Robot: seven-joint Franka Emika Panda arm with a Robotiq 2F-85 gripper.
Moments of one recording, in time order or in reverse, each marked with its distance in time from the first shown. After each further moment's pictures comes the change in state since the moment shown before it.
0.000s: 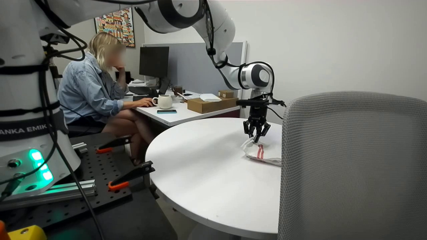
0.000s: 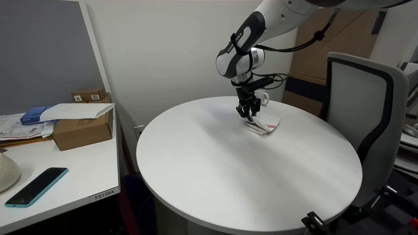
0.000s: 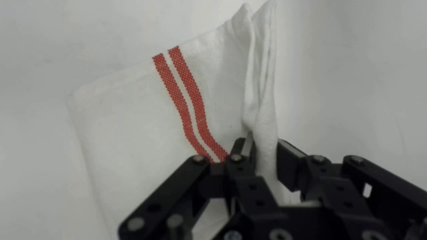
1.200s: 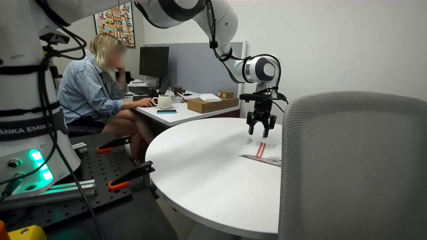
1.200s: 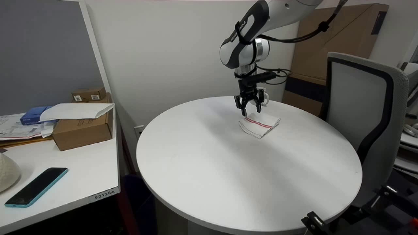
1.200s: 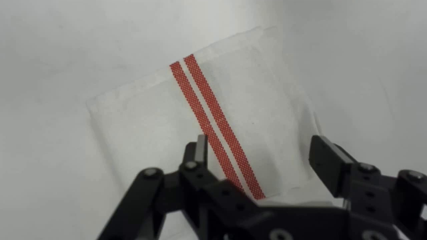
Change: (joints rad) arm -0.019 -0.040 -0.013 -0.003 0.082 0.017 0.067
